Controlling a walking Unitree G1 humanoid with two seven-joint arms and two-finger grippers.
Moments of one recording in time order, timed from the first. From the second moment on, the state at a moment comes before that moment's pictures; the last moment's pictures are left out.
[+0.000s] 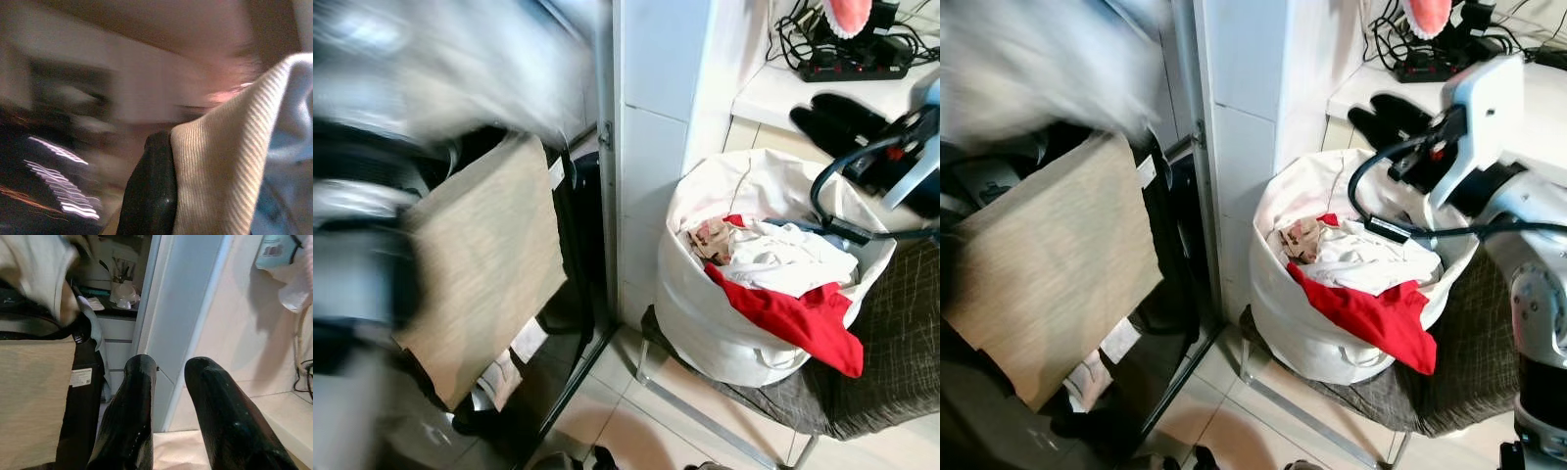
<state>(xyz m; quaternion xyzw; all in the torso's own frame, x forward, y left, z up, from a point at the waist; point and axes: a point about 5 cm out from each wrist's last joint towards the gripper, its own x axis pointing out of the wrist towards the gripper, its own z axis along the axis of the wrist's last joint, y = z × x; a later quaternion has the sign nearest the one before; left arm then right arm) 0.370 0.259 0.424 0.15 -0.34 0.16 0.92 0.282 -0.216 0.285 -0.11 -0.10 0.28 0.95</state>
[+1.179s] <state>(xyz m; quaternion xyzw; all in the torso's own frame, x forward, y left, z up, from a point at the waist) 0.404 0.278 0.251 0.15 0.03 0.23 0.96 0.276 -0.155 0.247 -0.08 -0.04 0.32 0.94</state>
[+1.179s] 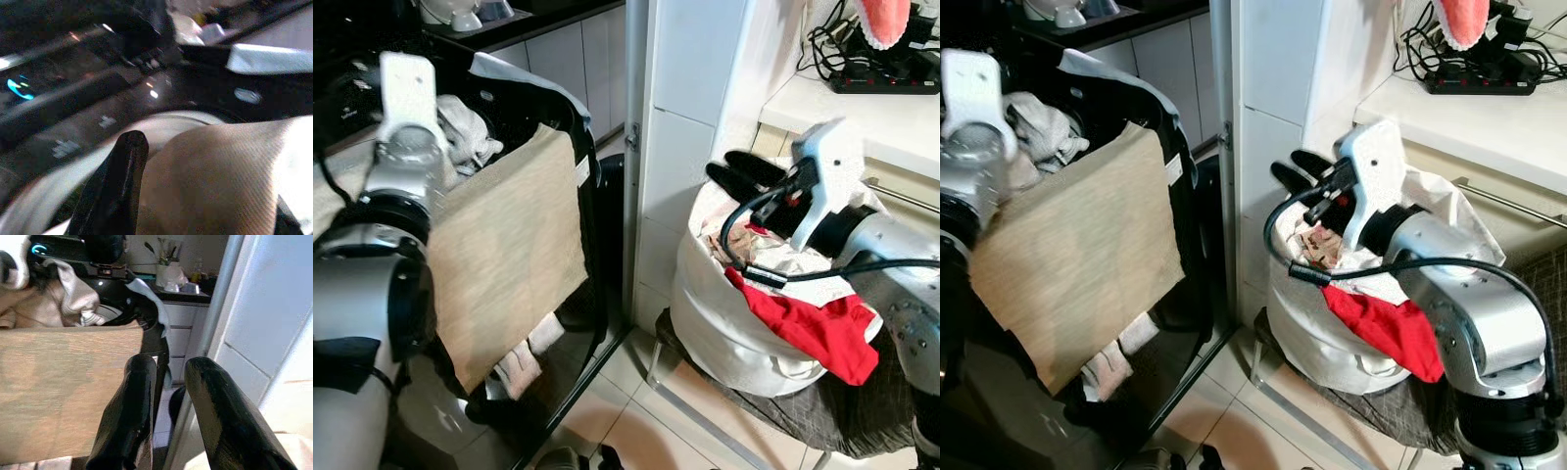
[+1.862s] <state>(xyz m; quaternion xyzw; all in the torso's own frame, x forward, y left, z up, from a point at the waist) 0.408 0.272 0.276 0.06 -0.02 0.21 0.98 0.286 -0.165 0.239 -0.08 -0.01 0.27 0.96</state>
